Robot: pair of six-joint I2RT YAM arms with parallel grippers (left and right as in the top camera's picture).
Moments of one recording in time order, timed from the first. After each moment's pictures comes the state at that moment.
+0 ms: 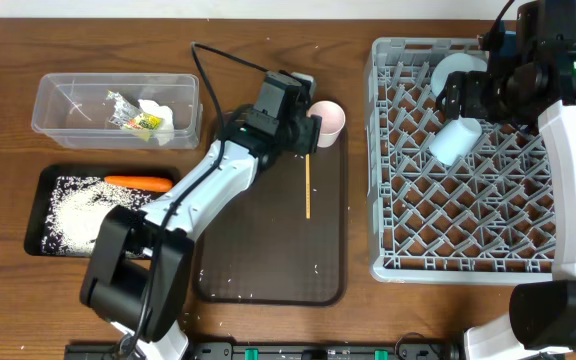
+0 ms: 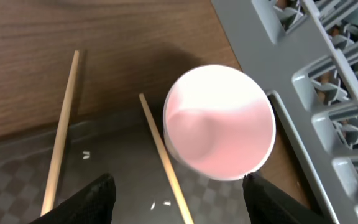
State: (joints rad) left arm -0.47 1.82 1.25 -0.25 0.11 -0.20; right arm -0.02 1.71 1.82 -1.24 -0.13 0.07
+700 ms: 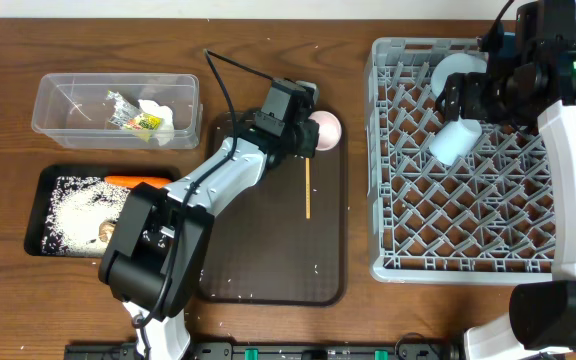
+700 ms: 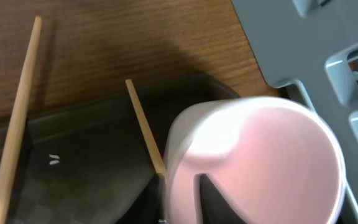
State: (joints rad) left arm -0.47 1.93 1.25 -0.19 0.14 -0.24; right arm -0.02 1.71 1.82 -1.25 -0.13 0.06
